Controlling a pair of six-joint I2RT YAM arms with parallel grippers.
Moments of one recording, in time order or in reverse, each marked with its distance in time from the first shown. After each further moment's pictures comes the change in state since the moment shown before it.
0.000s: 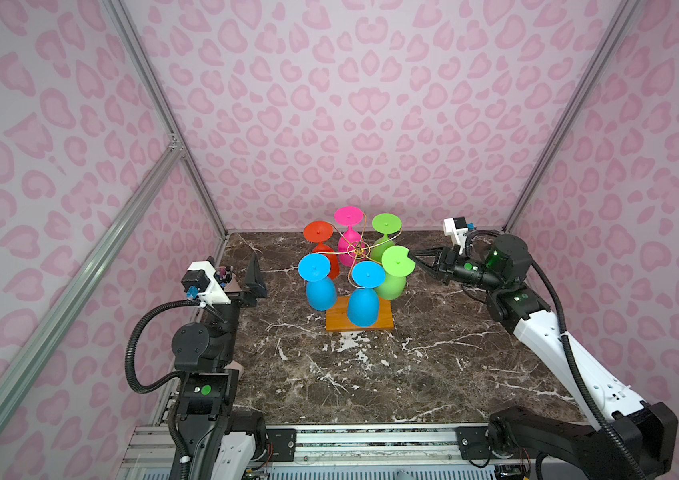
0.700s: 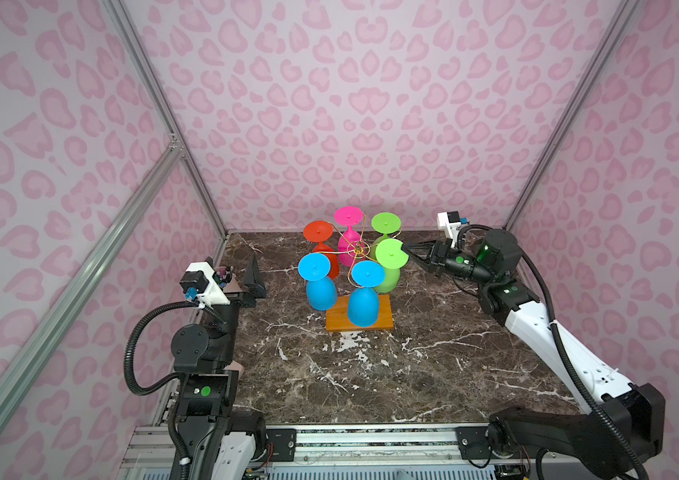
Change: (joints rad) left arm 0.000 -0.005 0.000 -0.002 -0.011 -0.001; right arm 0.024 0.085 0.050 0.066 0.048 0.011
